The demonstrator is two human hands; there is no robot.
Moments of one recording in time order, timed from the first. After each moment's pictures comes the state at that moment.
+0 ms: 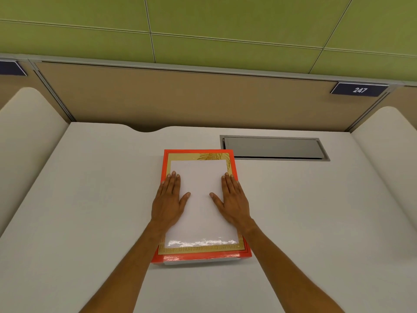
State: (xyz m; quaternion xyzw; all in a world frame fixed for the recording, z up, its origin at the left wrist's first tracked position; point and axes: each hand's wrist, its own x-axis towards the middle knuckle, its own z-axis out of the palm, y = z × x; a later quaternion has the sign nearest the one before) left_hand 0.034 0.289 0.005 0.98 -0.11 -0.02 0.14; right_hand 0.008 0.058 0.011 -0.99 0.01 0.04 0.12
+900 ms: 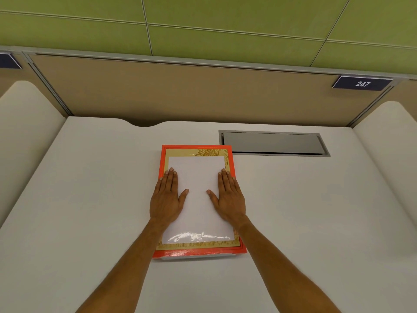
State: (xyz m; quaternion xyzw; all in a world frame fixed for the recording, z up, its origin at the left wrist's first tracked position) left_hand 0.028 0.282 0.001 0.99 -0.08 -0.03 0.09; right_hand 0.005 0.061 0.004 -0.99 0.00 0.03 0.11
